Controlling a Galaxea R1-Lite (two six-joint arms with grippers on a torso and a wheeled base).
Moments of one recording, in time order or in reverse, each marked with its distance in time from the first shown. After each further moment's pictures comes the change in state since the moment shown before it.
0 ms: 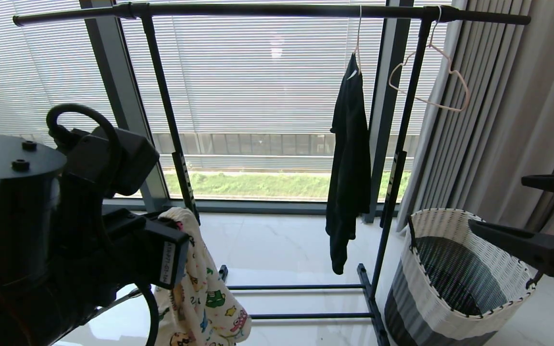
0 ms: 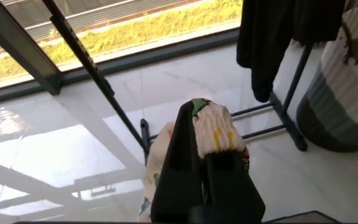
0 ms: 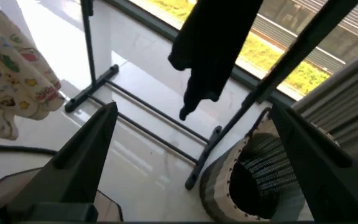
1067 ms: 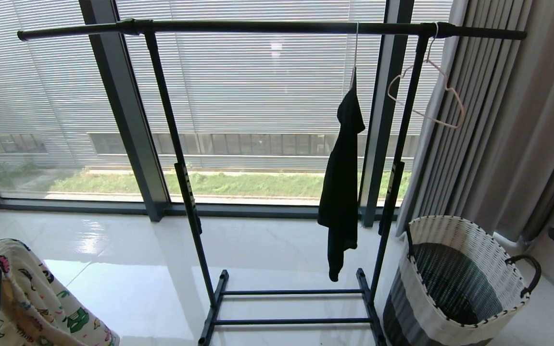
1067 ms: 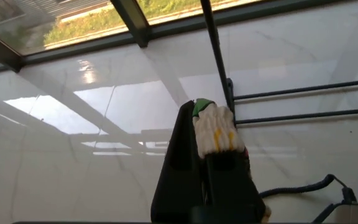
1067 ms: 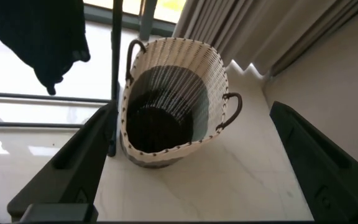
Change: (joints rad) left arm 0.644 -0.386 0.134 0.210 -0.293 0.247; right arm -0.624 -0.080 0.252 -0.137 0.033 -0.073
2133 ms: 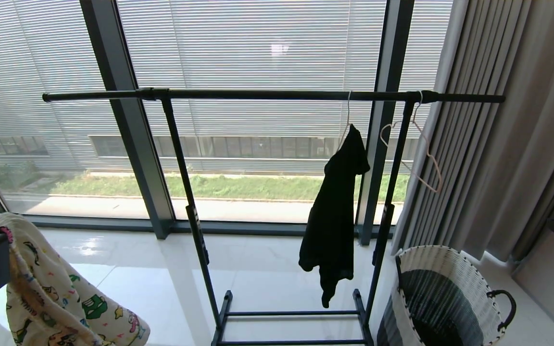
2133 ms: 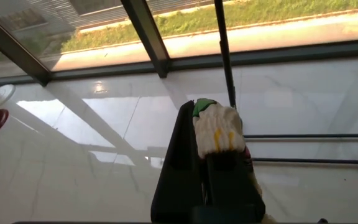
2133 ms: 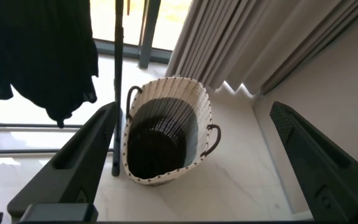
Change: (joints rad) left arm 0.051 0.059 -0.004 -0.140 0.000 0.002; right arm -0.011 0.009 -0.015 -0.025 0.011 0.017
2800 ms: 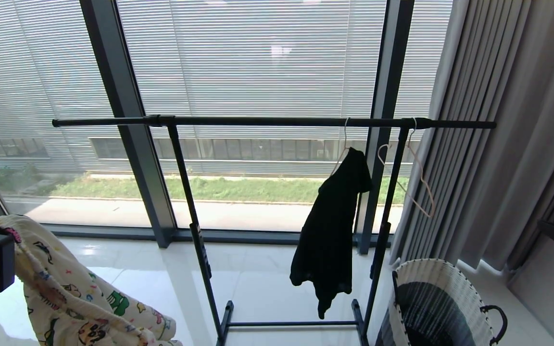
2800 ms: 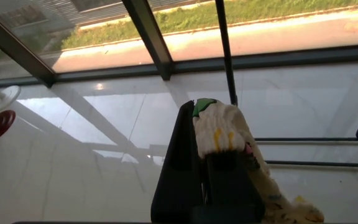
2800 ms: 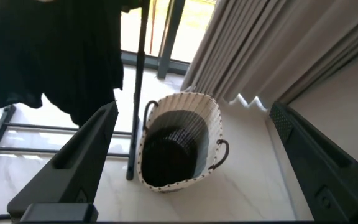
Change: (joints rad) left arm 0.002 0.013 0.004 0.001 -0.003 -0.001; right arm -0.013 0.000 0.003 -0.010 0.139 0.006
